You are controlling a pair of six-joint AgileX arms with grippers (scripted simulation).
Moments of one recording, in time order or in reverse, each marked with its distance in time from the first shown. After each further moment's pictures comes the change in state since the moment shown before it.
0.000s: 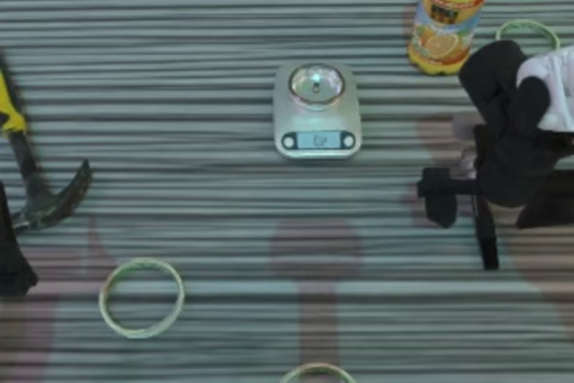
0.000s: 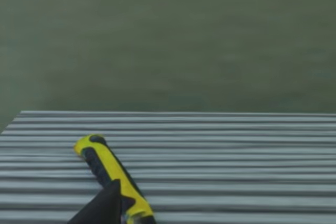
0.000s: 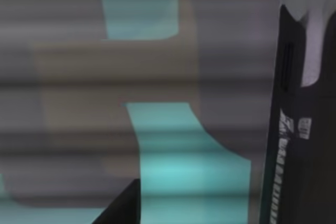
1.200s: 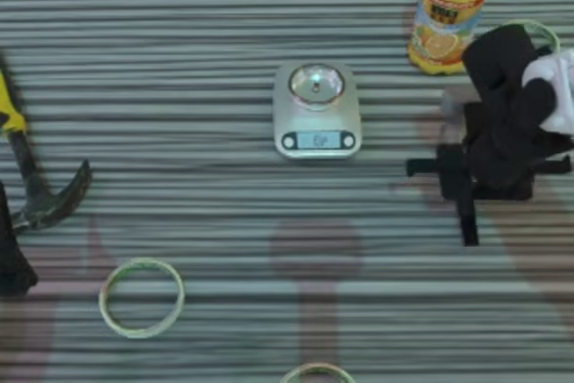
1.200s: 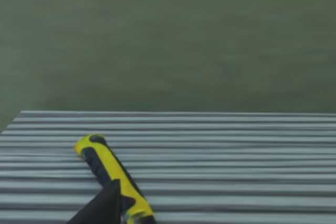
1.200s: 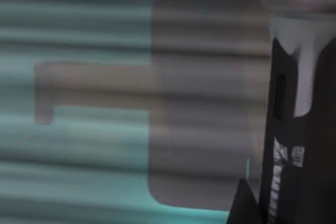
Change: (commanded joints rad) left arm 0.000 0.000 0.000 0.000 0.000 0.000; right arm 0.000 -0.095 -0.008 0.121 -0.026 -0.057
